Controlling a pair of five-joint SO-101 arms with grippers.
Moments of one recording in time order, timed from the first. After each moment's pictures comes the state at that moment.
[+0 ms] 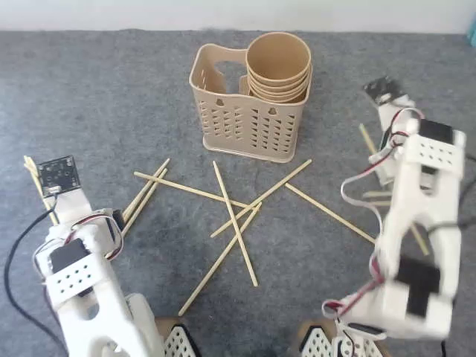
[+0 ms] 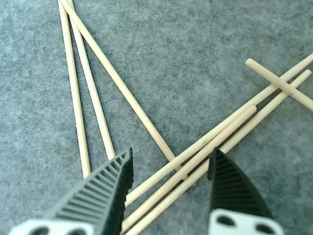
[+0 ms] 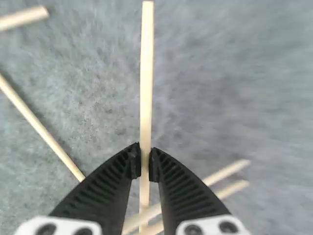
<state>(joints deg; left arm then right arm) -37.6 -52.3 74.7 49.5 -5.8 13.5 0.0 10.5 70.7 40.0</state>
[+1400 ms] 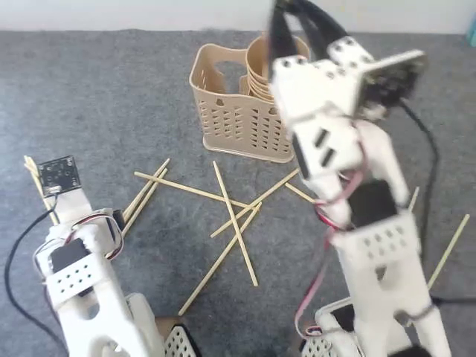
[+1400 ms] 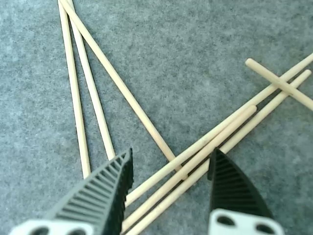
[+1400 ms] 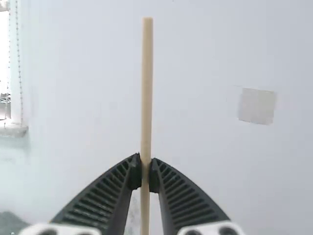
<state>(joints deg) -37.6 -52.3 74.7 49.5 -5.8 -23.7 -36.9 15.8 13.2 -0.4</state>
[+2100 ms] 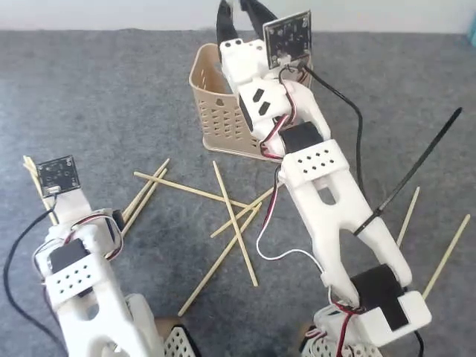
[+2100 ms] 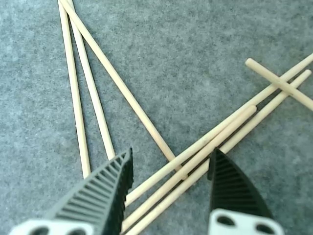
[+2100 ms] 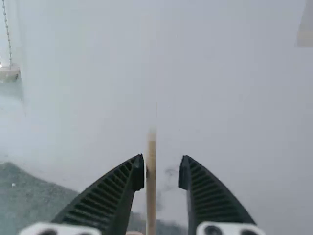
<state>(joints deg) -37.6 -52.3 74.7 49.4 -5.8 -27.0 -3.8 9.7 -4.7 -0.4</state>
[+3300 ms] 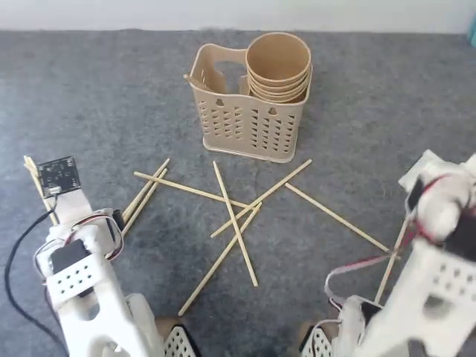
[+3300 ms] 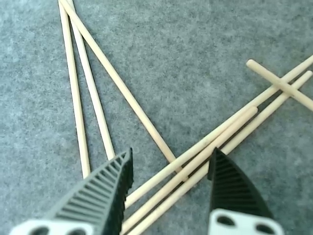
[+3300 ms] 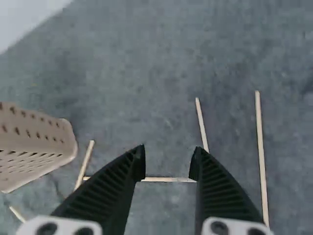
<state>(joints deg) -37.7 -52.4 75.3 48.4 -5.8 20.0 -42.7 8.5 92.1 -18.6</state>
